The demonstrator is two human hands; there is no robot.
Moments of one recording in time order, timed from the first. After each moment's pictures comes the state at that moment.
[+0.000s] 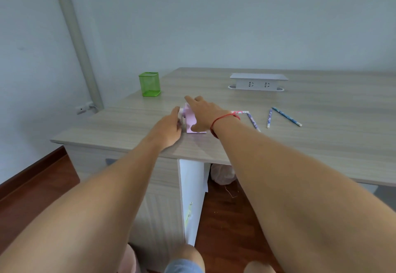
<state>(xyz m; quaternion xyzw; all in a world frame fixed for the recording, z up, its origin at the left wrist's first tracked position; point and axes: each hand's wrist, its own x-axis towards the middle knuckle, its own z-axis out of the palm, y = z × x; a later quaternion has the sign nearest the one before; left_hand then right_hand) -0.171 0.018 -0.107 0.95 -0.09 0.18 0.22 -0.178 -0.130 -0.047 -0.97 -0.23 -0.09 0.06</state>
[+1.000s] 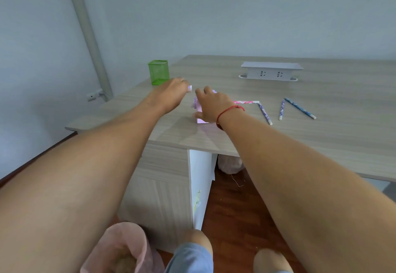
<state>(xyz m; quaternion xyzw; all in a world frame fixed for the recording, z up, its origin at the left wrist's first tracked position) -0.158 0.037 -0.040 0.95 -0.20 0.25 -0.02 -0.166 -0.116 -0.059 -0.97 -0.20 -0.16 -0.01</state>
